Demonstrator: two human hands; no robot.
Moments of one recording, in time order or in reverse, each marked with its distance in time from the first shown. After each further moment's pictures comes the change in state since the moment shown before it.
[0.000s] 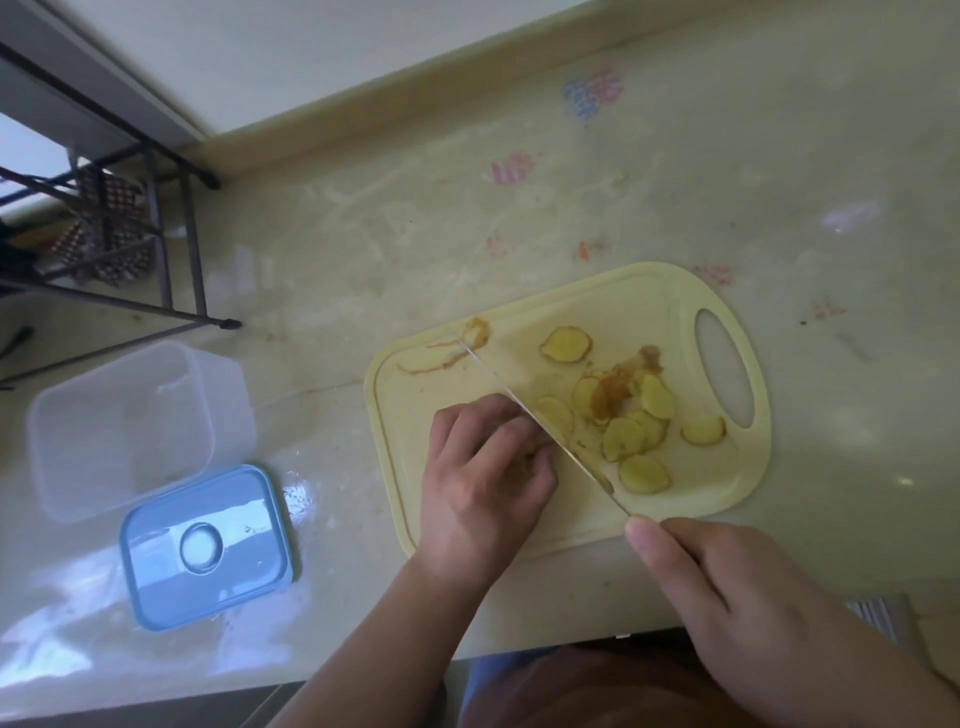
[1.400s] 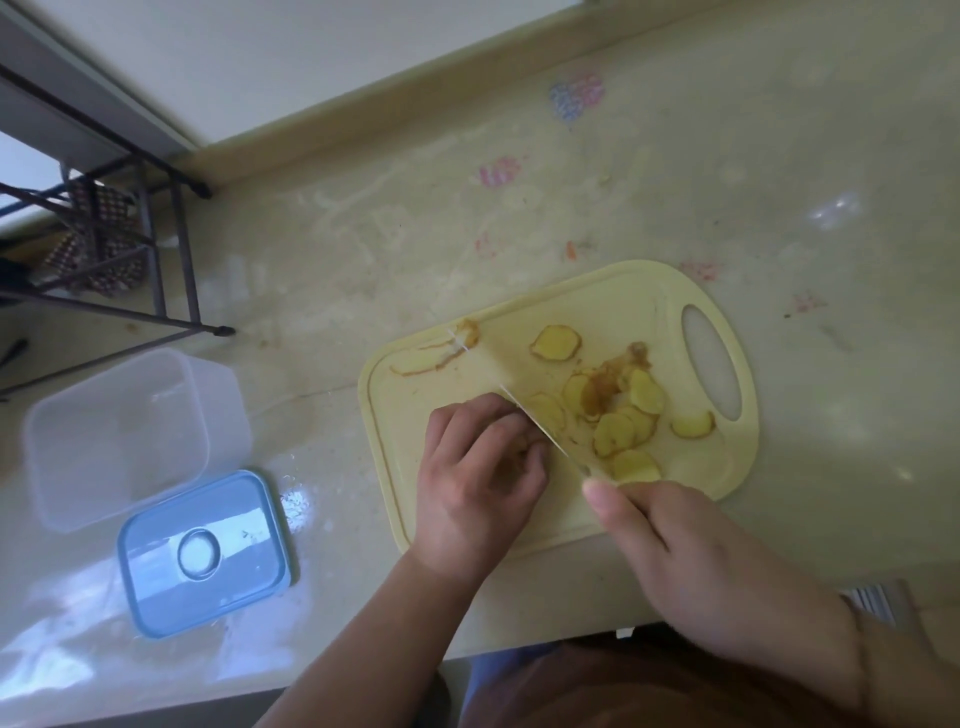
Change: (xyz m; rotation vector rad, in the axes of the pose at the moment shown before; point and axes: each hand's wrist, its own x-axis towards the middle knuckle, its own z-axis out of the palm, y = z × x) left_hand 0.000 -0.003 0.002 -0.018 0.001 0.042; right_hand 0.018 -0.009 0.004 0.047 -0.078 0.032
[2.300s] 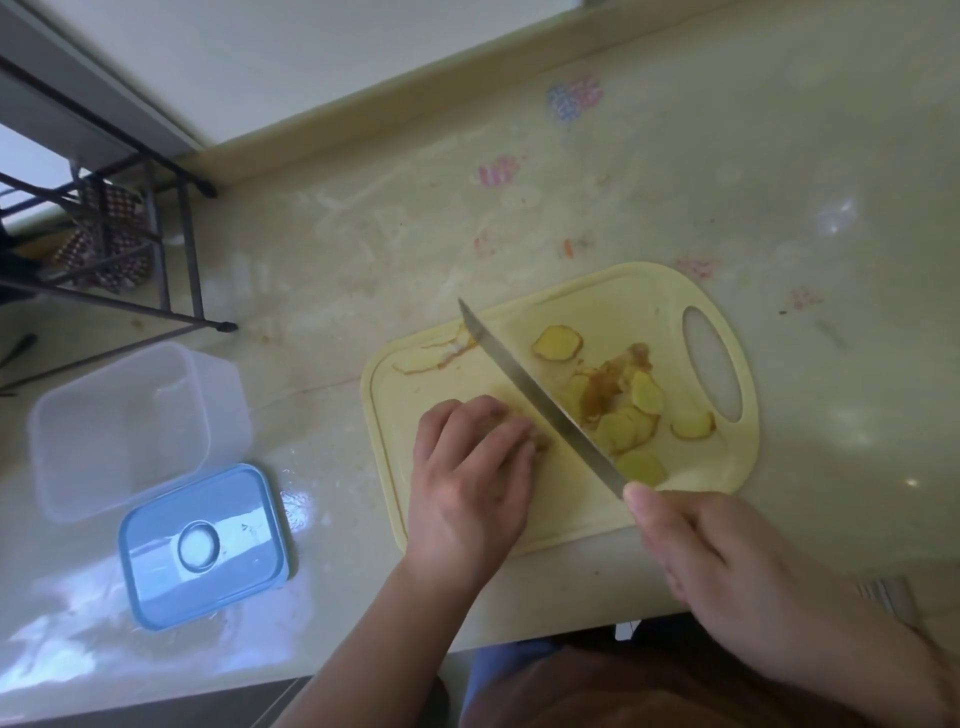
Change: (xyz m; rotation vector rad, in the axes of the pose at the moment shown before) left_hand -0.009 0.004 -0.008 0.061 -0.044 0.001; right_hand -0.012 0.023 -0.008 0.085 0.012 -0.015
